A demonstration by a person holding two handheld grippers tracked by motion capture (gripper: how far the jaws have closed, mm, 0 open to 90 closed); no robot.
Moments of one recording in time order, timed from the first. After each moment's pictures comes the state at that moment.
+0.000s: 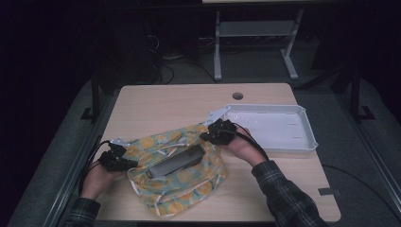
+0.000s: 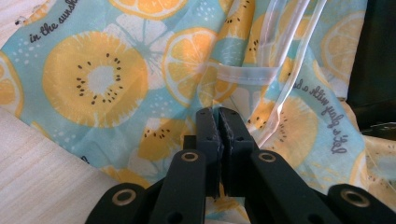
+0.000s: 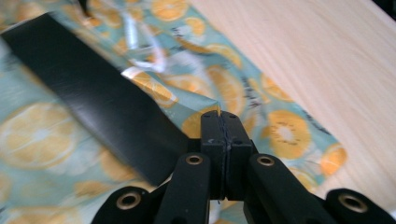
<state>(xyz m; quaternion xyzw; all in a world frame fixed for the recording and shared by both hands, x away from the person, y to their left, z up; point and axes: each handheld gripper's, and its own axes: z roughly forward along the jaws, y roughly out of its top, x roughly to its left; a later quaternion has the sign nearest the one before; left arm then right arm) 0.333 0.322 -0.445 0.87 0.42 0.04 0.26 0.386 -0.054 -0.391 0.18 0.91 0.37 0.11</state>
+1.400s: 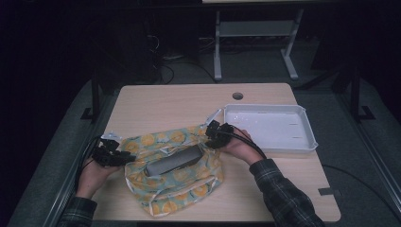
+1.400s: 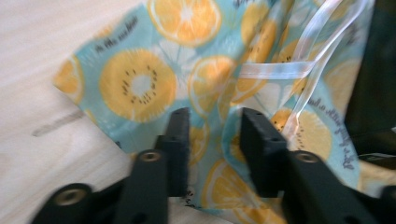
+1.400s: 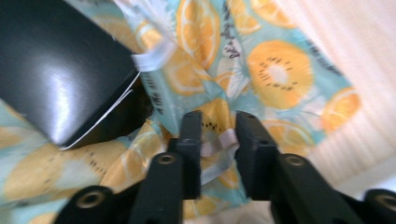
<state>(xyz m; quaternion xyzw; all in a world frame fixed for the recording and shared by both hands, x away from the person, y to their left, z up) 0.336 0.337 -0.426 0.84 0.45 0.09 0.30 0.406 -0.046 -0.426 0.23 0.94 0.25 0.10</state>
